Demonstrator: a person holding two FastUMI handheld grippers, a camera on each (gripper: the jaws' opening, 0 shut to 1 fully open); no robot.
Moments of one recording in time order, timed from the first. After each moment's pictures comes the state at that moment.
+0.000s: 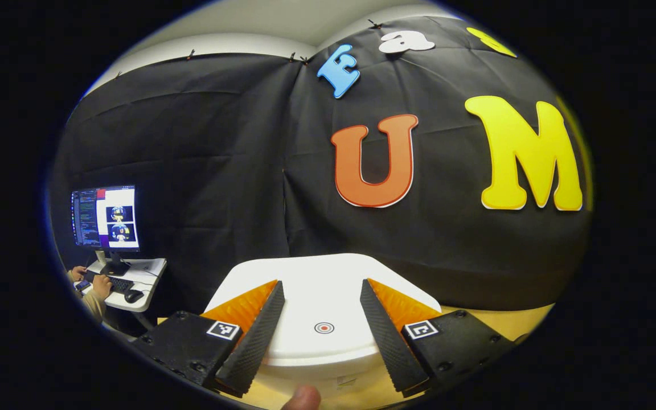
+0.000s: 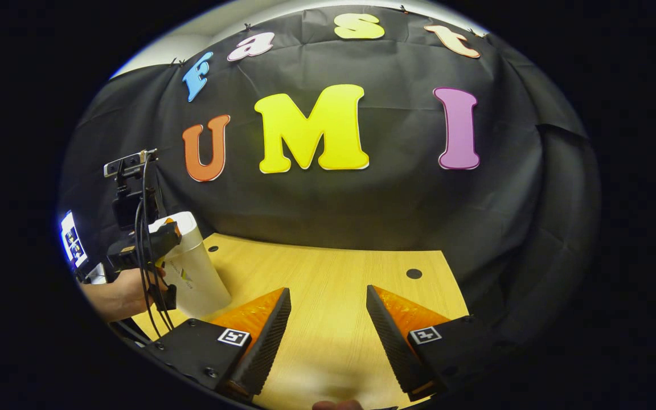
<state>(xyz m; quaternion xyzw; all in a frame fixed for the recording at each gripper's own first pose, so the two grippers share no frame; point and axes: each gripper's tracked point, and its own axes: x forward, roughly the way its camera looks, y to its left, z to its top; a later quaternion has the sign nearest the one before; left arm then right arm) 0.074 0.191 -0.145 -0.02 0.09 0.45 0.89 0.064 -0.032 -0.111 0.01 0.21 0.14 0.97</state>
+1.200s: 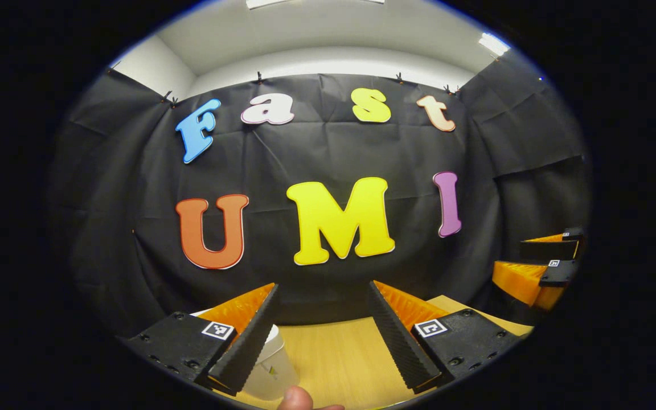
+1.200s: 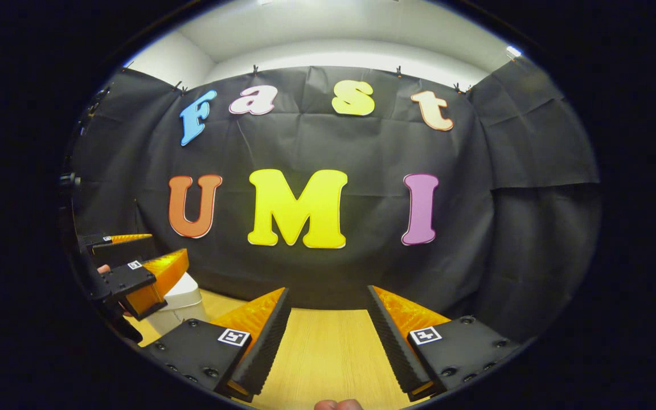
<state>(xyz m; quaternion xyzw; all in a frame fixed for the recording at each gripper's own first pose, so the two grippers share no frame) 0.011 -0.007 0.013 0.02 -0.01 0.00 1.00 0.004 0.003 0.013 0.01 0.01 0.04 1.00</state>
